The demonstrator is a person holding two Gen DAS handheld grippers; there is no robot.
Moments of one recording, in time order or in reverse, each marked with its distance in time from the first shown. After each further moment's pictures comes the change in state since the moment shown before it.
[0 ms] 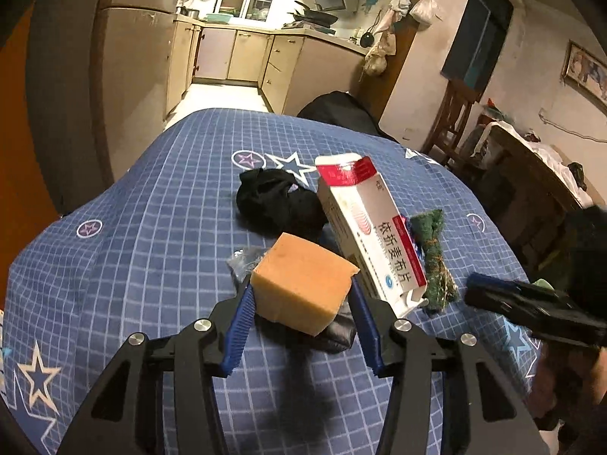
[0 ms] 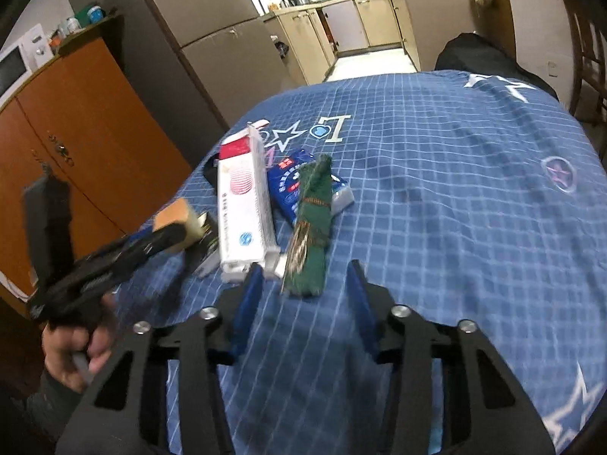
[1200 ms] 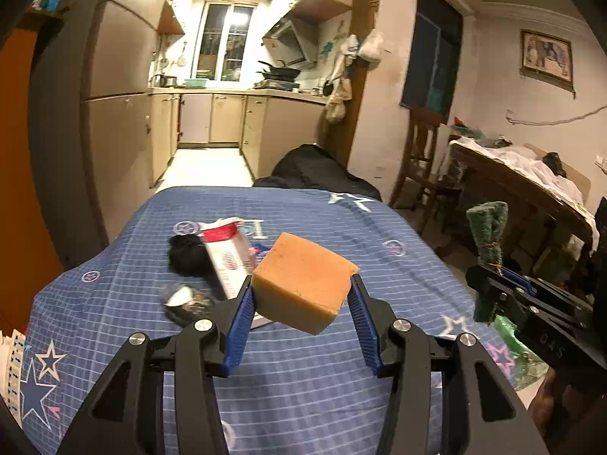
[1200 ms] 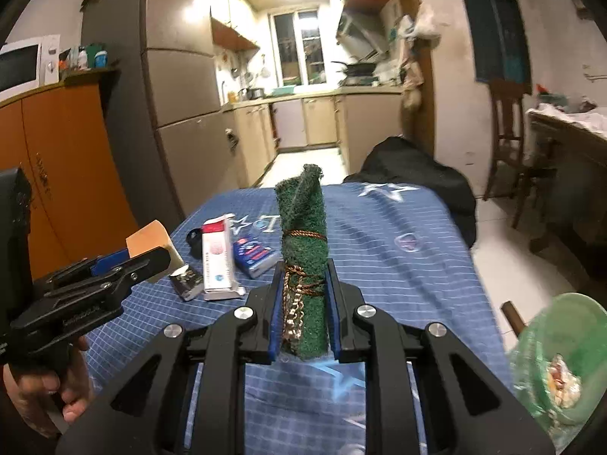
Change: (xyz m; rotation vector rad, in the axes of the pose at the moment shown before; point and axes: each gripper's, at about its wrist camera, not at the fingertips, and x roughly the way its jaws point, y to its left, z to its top) left arm -0.108 -0.144 -0.028 0.137 -0.224 -0.004; right arm -0.176 0.029 -0.069 -0.062 -0.416 -0.316
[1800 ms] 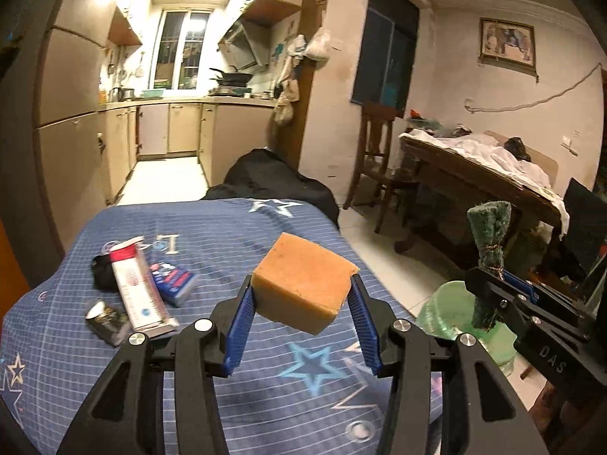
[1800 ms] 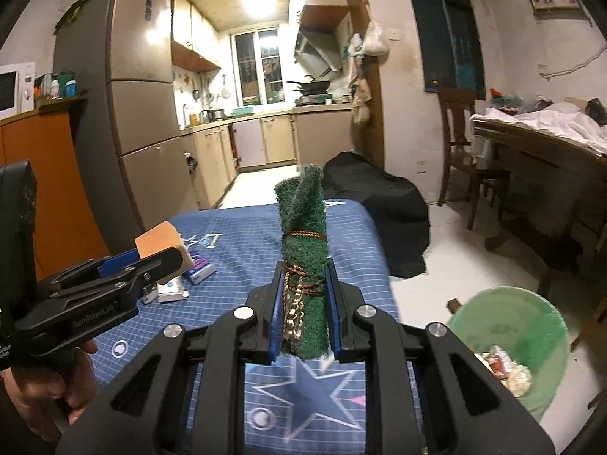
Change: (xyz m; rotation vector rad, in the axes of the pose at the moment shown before) left arm -0.006 -0.129 0.011 0.081 -0.007 -0.138; right arm -0.061 -0.076 -0.001 0.057 -0.060 -0.142
